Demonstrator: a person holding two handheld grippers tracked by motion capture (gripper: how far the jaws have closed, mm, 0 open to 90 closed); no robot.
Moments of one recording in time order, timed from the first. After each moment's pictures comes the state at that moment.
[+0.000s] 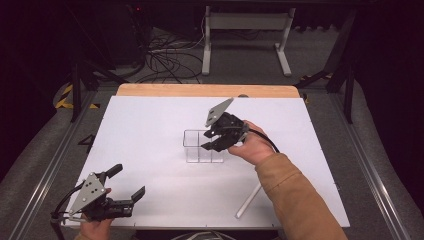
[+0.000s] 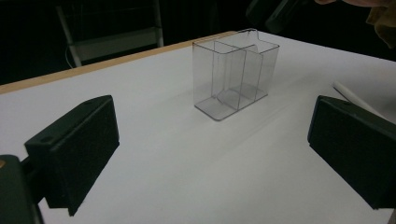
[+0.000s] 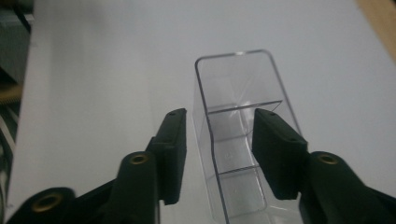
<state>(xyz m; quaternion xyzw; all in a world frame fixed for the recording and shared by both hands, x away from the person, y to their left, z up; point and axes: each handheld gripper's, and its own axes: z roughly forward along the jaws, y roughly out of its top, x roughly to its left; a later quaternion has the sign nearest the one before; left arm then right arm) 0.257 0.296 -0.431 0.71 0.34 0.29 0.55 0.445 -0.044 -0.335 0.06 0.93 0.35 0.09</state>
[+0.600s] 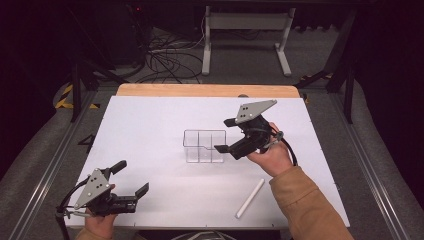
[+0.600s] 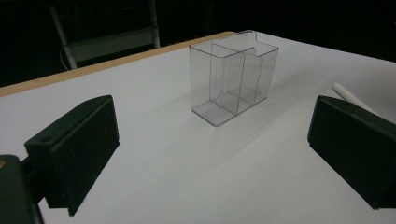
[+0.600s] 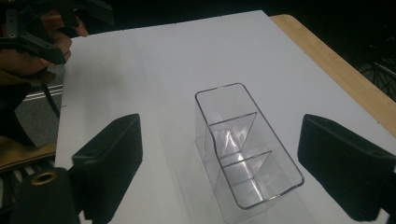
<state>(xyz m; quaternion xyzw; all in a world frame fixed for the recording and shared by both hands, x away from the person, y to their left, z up) 0.267 0.291 -0.429 0.71 0.33 0.28 0.55 0.411 -0.097 -0.314 0.12 0.87 0.46 0.11</state>
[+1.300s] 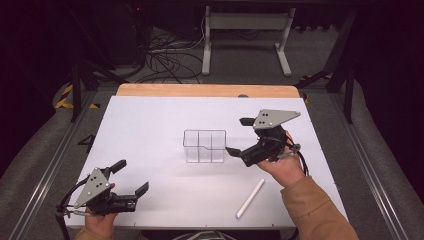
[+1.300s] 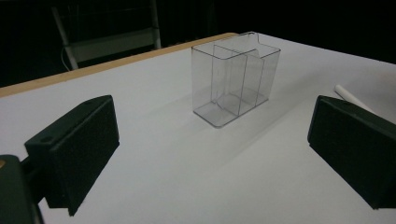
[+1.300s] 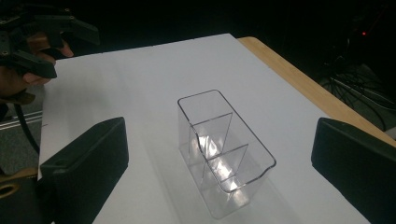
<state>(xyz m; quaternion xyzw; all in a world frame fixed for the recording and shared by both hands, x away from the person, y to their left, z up) 0.269 0.291 -0.429 0.71 0.33 0.28 0.55 0.386 -0.128 -0.315 0.15 0.84 0.50 0.16</state>
